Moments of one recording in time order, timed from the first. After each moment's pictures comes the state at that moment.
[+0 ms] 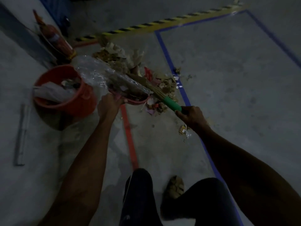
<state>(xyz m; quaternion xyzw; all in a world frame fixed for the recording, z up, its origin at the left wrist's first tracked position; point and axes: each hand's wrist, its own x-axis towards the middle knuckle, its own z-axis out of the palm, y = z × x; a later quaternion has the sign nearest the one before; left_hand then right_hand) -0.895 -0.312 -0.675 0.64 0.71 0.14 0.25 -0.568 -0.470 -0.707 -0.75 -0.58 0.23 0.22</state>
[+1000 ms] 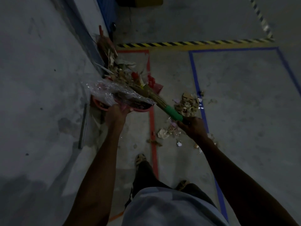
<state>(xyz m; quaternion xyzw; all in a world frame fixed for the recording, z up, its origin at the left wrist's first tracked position) -1.087 -0.292 -0.429 0.52 0.77 0.21 0.29 -0.747 -0.384 -0.428 -0.71 -0.63 0.24 0.20</state>
